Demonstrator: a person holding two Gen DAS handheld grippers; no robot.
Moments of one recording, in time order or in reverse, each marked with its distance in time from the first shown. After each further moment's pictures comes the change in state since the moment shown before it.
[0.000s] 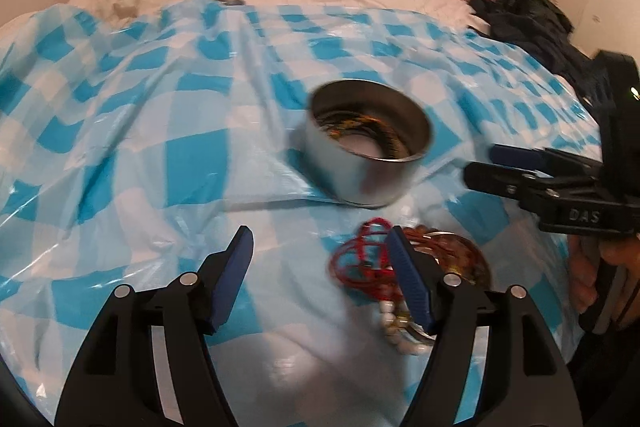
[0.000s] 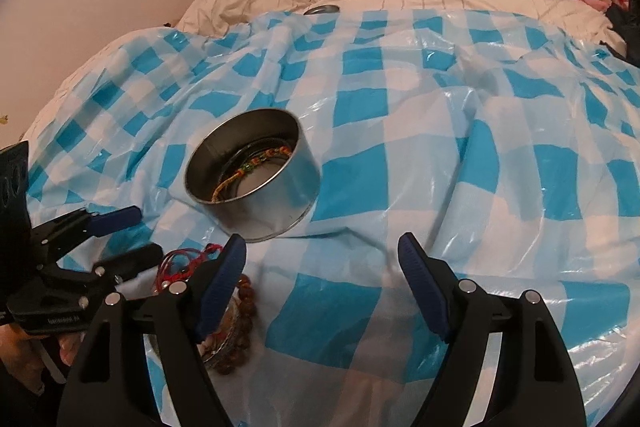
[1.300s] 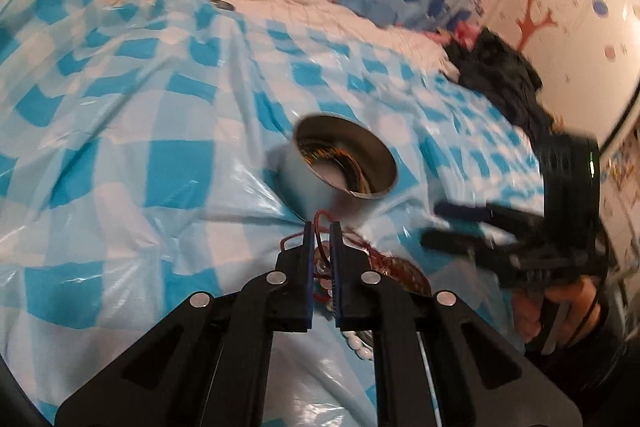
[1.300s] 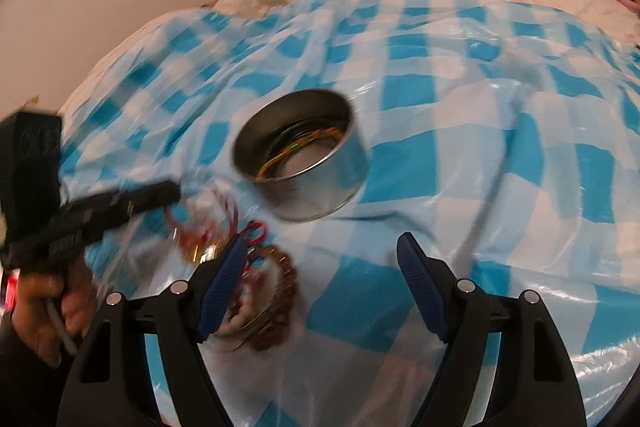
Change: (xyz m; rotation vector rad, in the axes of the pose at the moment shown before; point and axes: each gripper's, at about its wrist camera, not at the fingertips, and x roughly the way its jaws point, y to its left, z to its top) left arm -0.019 0.034 0.003 -0.196 -0.084 -0.197; right arm -0.001 0.014 -0.001 -0.071 0.072 0.138
